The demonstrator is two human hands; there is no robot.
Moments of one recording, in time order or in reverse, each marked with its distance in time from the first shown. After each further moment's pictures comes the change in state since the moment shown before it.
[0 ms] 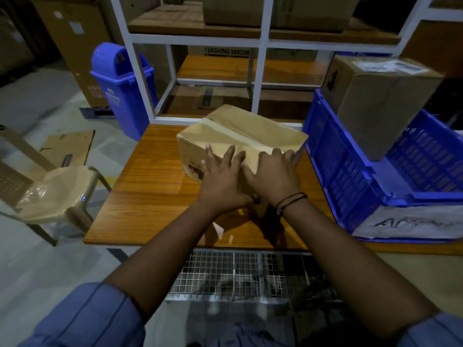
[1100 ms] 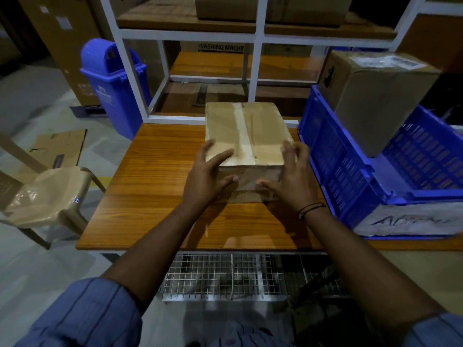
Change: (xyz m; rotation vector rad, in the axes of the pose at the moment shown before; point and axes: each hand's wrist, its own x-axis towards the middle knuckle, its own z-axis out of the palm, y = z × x) left_hand 0.005 -0.036 0.012 -0.444 0.337 -0.021; right_hand 0.016 0.070 0.070 0.449 0.202 -0.018
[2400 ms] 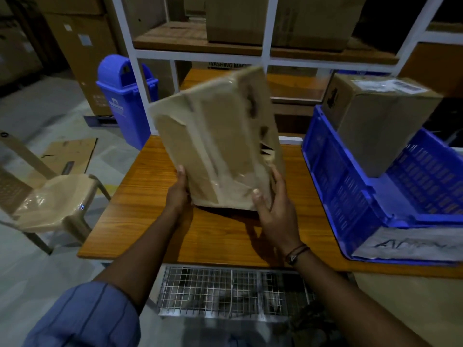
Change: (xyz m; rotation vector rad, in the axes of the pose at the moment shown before) left_hand 0.003 -0.044 -0.018 -0.937 0.124 -0.834; right_hand -0.049 -0.049 0.008 0.640 0.055 -0.036
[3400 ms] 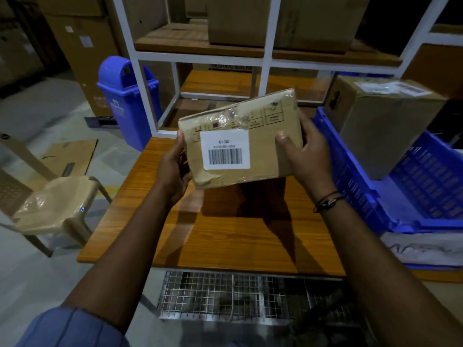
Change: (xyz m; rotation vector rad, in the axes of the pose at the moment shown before) left_hand -0.034 0.087 0.016 -0.164 -0.212 0.270; right_hand 0.101 -0.058 -0.060 0.038 0.070 -0.073
